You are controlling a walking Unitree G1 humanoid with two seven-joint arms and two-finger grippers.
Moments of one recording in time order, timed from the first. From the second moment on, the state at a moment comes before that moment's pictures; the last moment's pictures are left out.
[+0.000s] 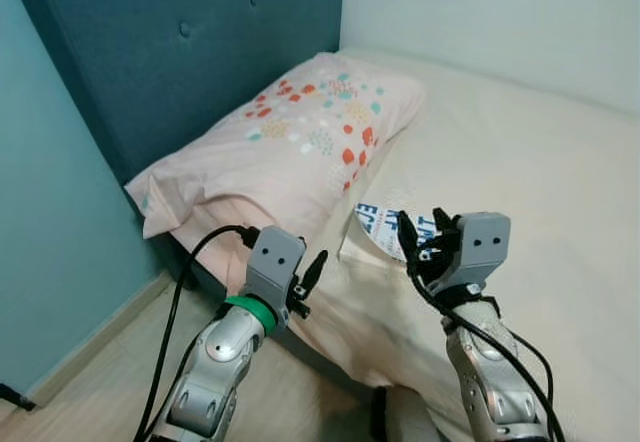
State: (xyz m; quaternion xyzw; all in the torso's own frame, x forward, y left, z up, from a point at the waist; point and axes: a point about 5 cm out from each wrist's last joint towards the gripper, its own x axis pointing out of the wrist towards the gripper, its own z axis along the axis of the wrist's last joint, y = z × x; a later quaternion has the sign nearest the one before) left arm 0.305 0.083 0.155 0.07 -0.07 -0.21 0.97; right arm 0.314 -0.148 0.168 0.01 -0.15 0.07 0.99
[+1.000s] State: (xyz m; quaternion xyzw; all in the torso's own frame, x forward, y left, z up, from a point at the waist) left arm 0.317 0.079 0.163 0.08 -0.09 -0.19 0.97; right arm 0.315 -0.148 0.168 0.01 -0.14 0.07 0.99
